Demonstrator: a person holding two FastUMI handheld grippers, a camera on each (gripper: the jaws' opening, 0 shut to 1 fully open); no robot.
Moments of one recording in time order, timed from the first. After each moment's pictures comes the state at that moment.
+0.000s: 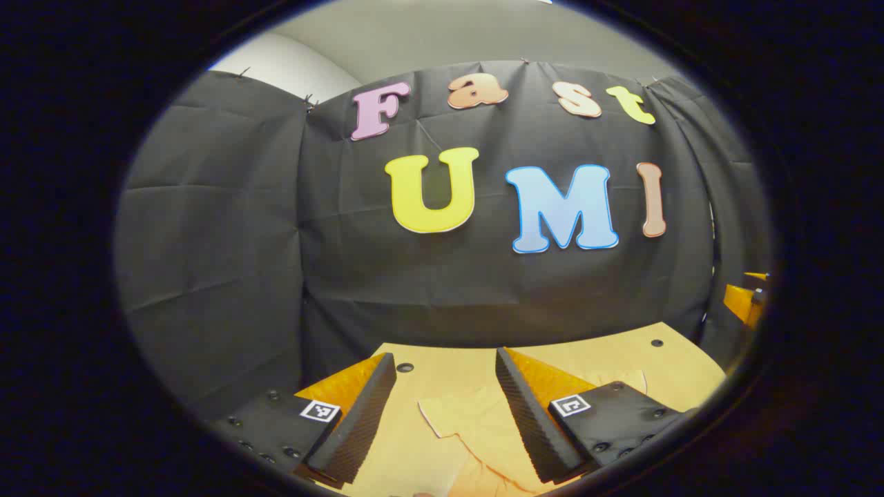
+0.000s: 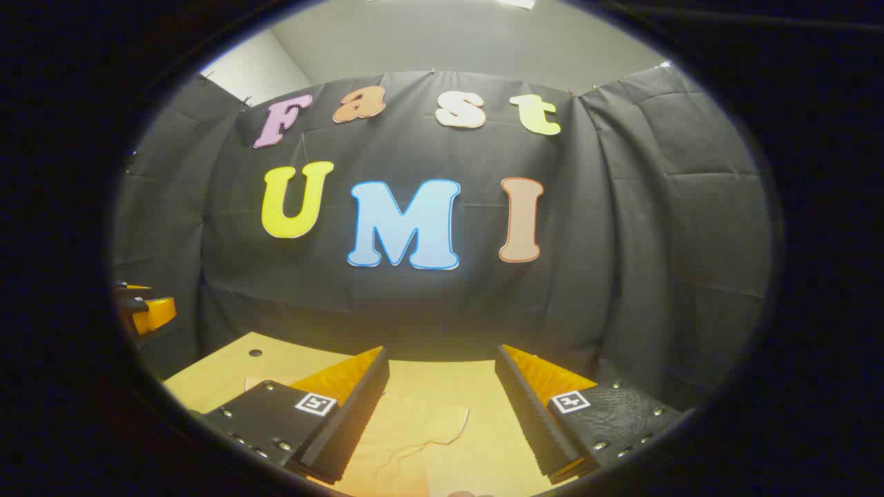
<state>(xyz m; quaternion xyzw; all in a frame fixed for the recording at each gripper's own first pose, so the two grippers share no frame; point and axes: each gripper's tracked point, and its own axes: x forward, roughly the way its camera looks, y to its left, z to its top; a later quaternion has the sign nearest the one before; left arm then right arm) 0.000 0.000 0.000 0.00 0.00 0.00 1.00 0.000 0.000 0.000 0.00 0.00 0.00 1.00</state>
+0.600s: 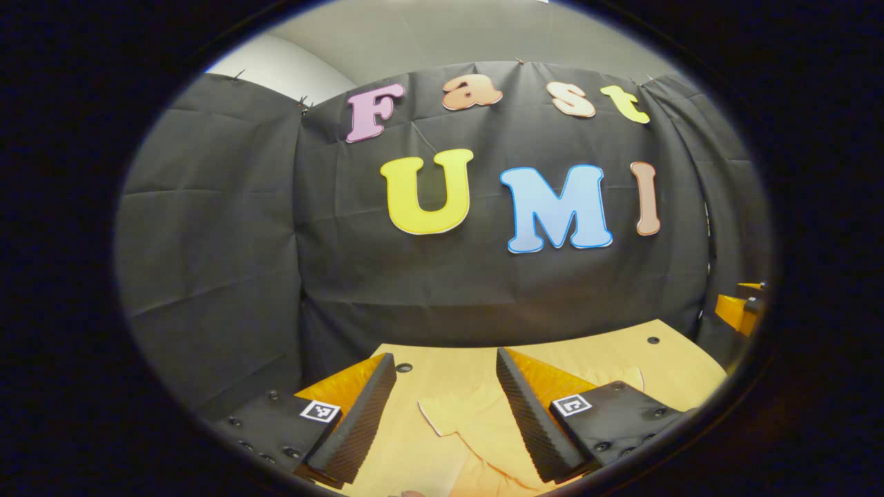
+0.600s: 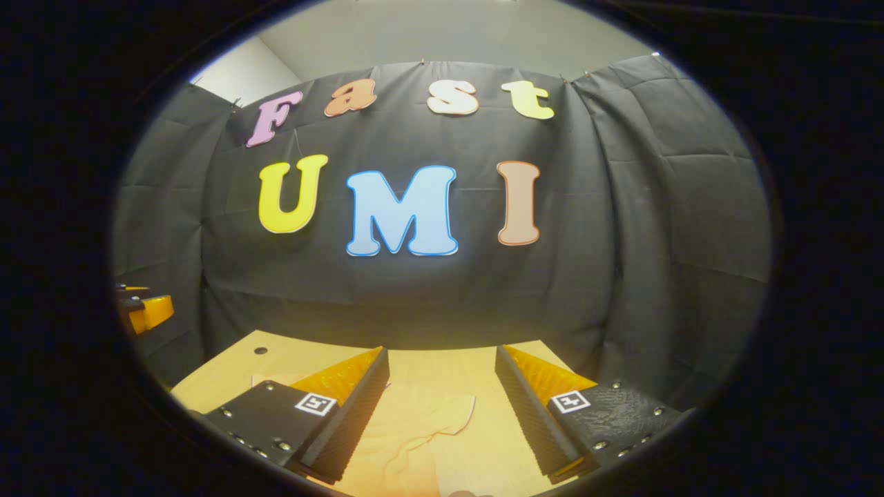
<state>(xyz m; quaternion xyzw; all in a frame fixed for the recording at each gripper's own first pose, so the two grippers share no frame) -0.010 0.006 0.002 0.00 0.00 -0.01 1.00 -0.004 0.001 -0.013 0.02 0.03 0.00 1.00</state>
